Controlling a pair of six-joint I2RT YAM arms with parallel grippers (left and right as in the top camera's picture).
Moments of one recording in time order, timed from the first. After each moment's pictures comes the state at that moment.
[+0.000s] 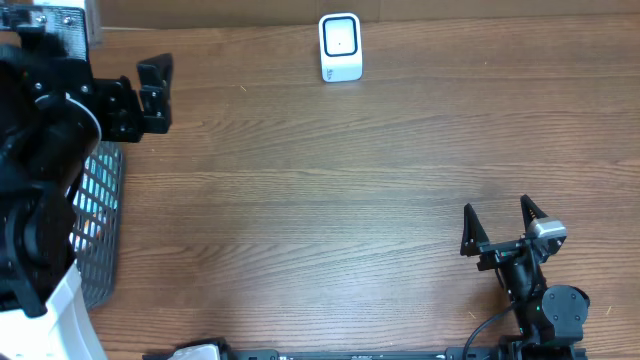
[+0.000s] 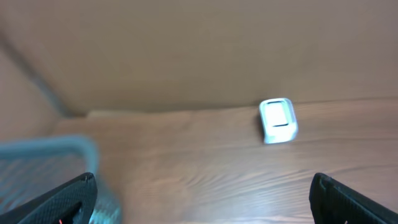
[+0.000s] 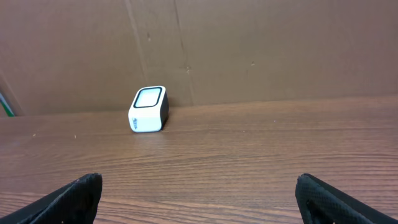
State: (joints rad) left arm 0.15 1.39 2.21 -1.28 0.13 0.08; right arm 0.01 0.01 0.02 -0.02 -0.19 0.14
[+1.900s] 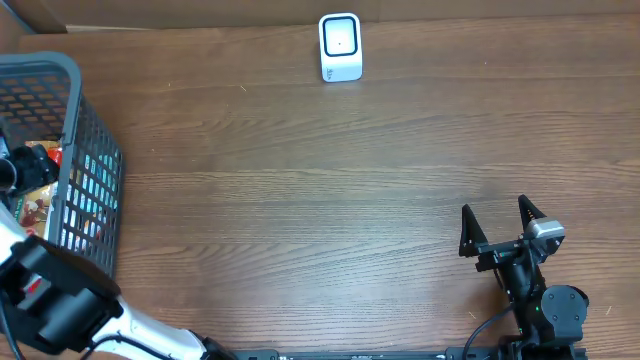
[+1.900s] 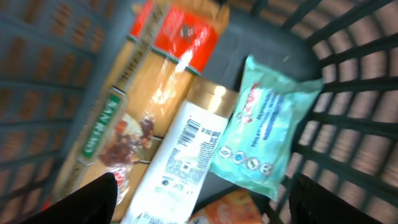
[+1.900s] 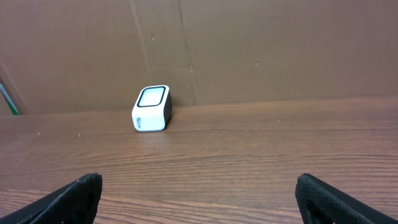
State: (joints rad) left arm 0.83 1.96 1.81 -1.07 0.12 0.32; right arm 0.02 0.01 0.02 -0.02 -0.19 0.15
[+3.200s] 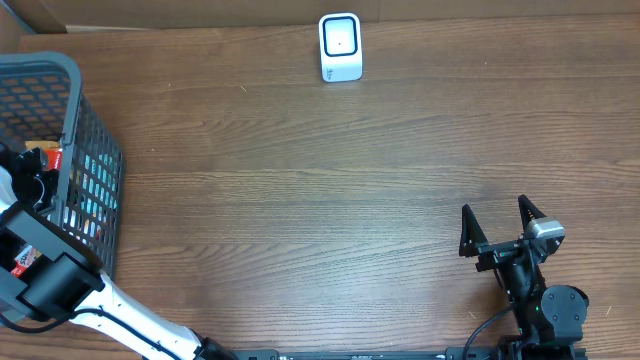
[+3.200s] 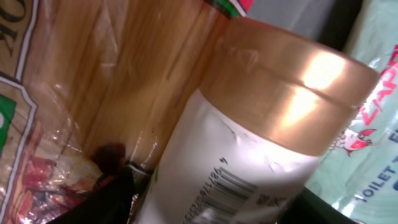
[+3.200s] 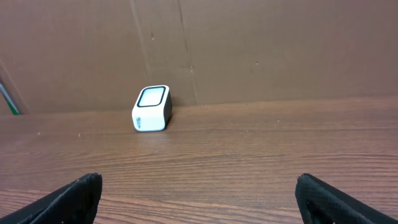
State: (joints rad) left arm 0.83 2.21 1.82 -1.05 0.03 0.35; right arm 0.02 0.01 0.02 -0.02 -0.19 0.15
